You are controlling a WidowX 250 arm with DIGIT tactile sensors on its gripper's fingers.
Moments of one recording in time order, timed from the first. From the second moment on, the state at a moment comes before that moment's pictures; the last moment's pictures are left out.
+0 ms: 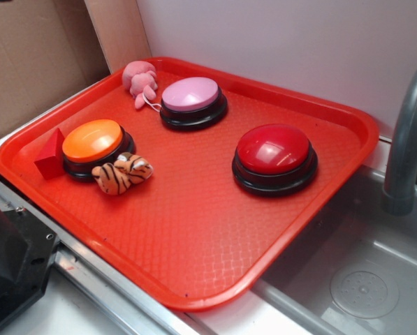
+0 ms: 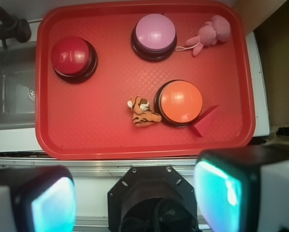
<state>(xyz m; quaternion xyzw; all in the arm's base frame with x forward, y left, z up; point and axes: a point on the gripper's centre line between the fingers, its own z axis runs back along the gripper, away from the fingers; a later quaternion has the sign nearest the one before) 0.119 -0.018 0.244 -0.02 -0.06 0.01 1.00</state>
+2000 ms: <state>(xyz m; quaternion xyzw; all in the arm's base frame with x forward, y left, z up) 0.172 -0.001 0.028 0.05 -0.06 0.36 0.93</state>
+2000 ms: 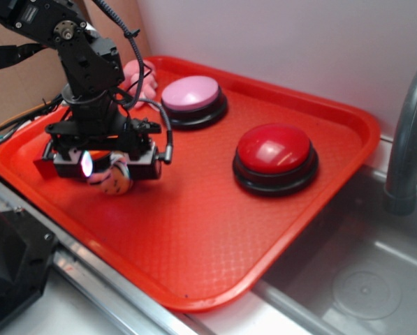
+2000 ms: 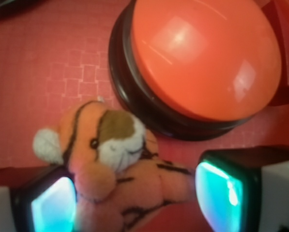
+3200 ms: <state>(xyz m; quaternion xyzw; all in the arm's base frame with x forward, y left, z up) 0.200 -0.010 0.103 0.03 -0.04 0.26 0.96</state>
